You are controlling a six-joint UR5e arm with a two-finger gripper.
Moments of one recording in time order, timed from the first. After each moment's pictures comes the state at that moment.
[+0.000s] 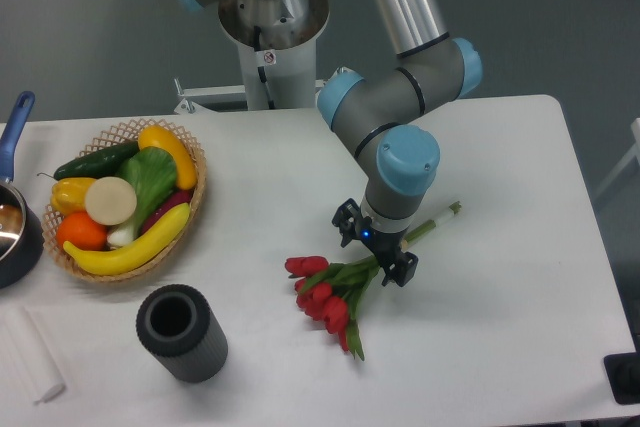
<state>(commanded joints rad) 2.54 -2.05 -1.77 -0.88 1.45 1.34</state>
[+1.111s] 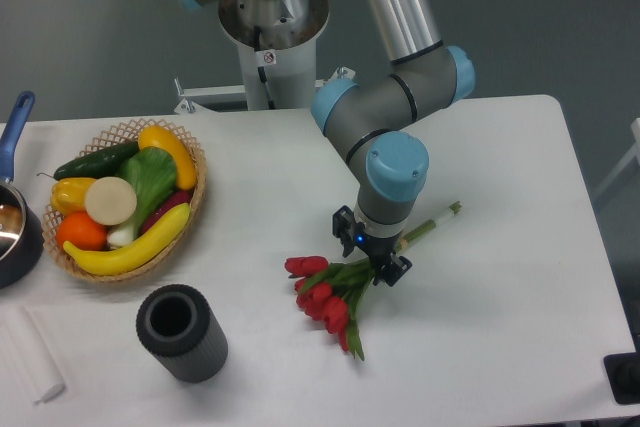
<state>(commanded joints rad) 2.52 -2.05 -1.77 -0.86 1.47 1.30</state>
